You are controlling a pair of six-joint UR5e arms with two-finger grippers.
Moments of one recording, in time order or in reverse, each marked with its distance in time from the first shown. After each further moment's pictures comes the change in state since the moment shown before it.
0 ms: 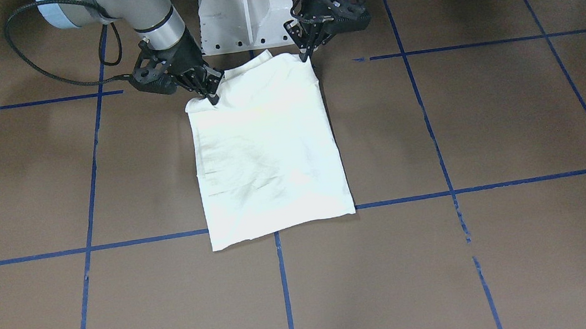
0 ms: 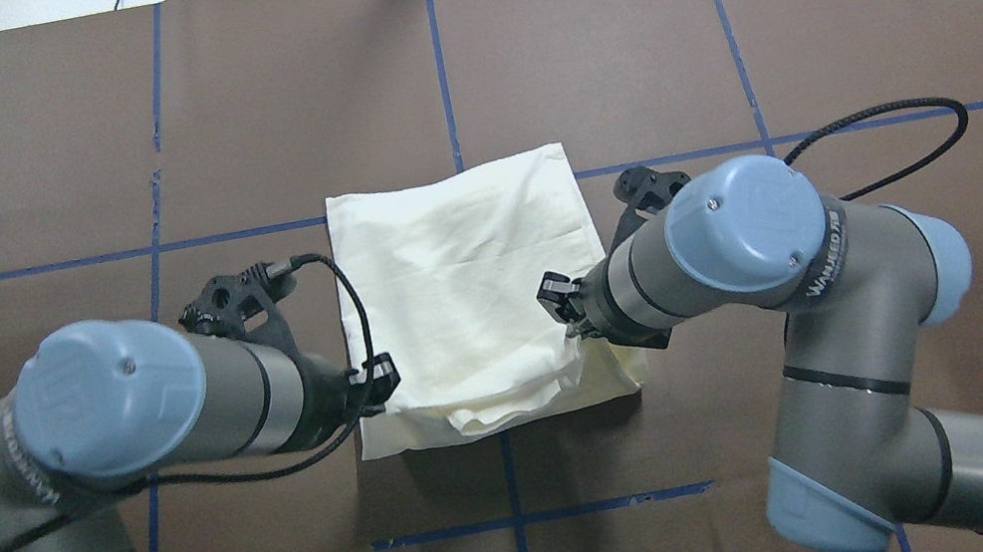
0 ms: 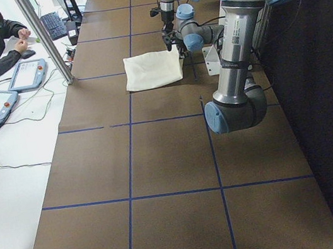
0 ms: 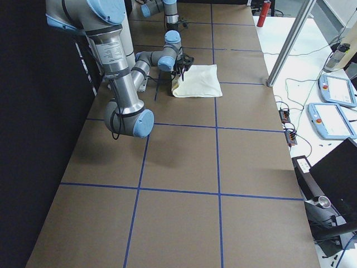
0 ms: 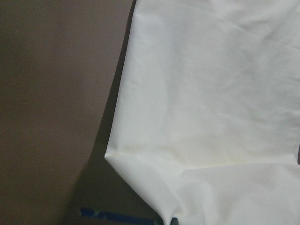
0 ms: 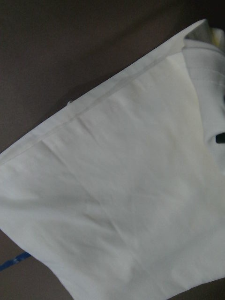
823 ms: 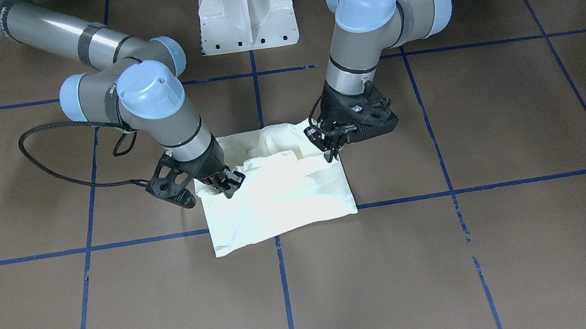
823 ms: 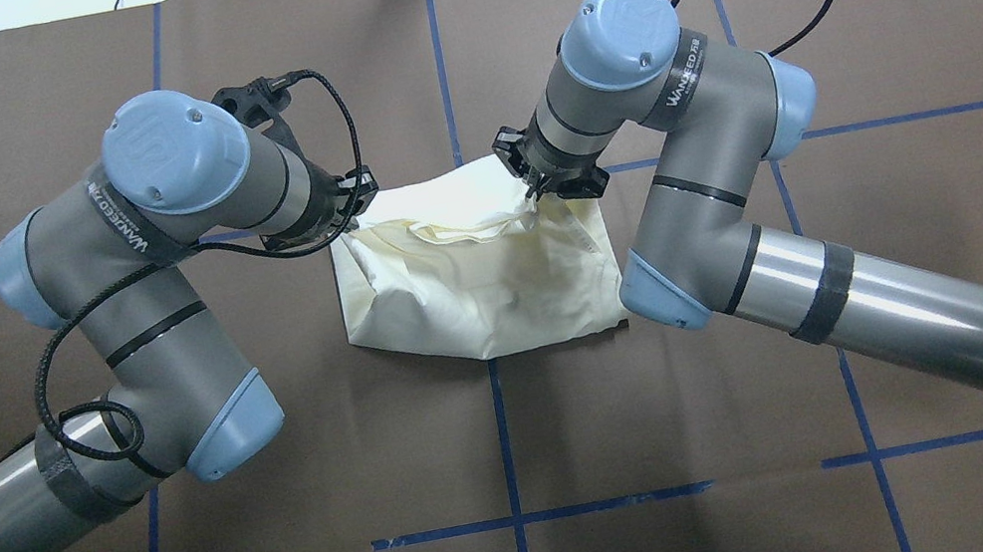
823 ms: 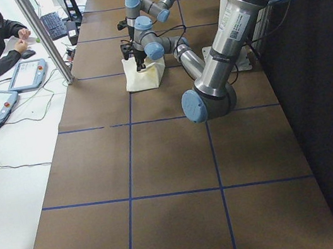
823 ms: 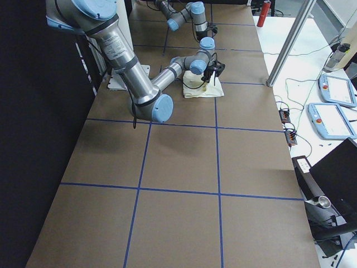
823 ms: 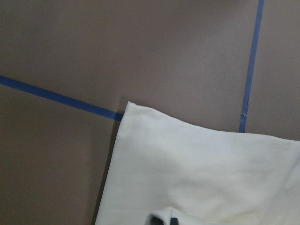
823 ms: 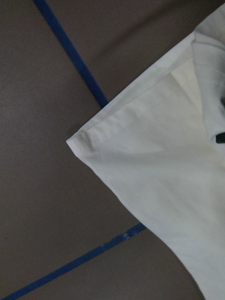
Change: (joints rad) left arm -0.218 -0.190 0.432 -0.178 -0.022 0.142; right arm 0.206 0.262 -0.529 0.175 0.131 -0.082
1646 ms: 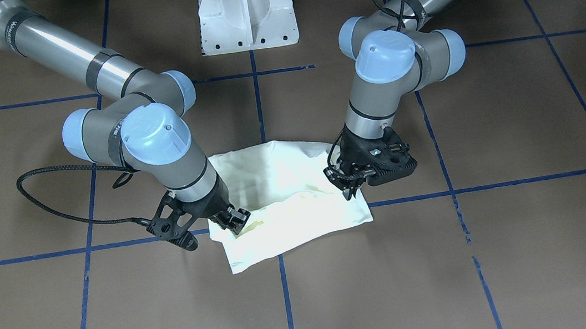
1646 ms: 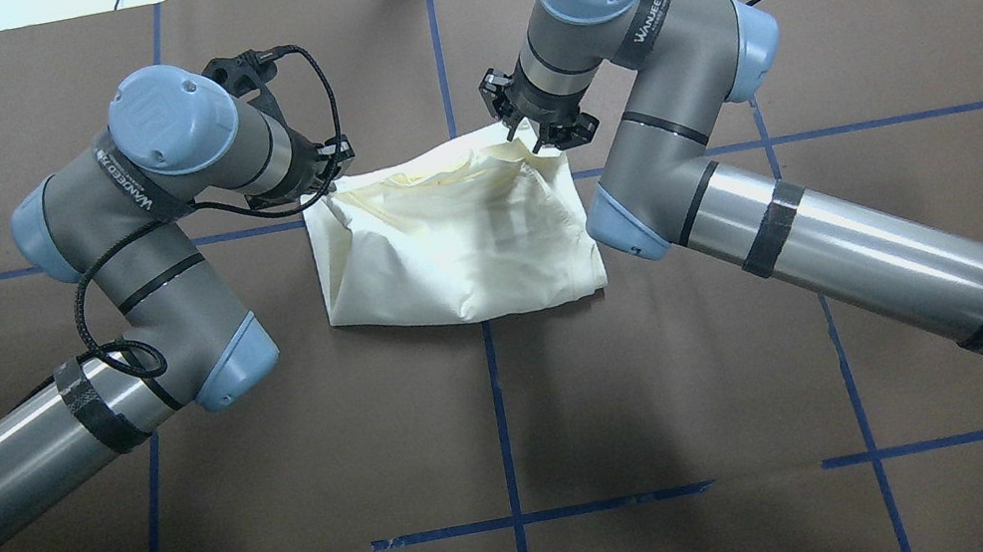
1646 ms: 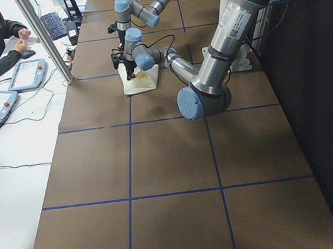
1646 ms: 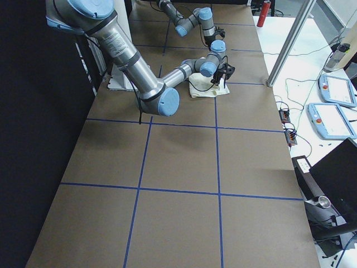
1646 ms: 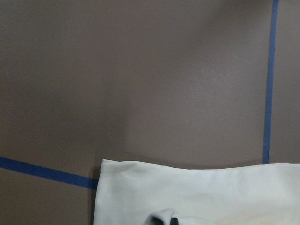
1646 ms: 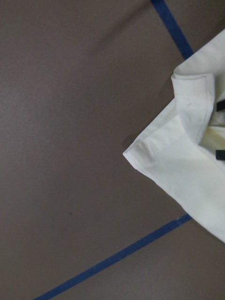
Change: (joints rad) left arm -0.060 -0.029 0.200 -0.161 0.003 0.091; right arm 0.062 0.105 -0.178 0.039 0.014 -0.024
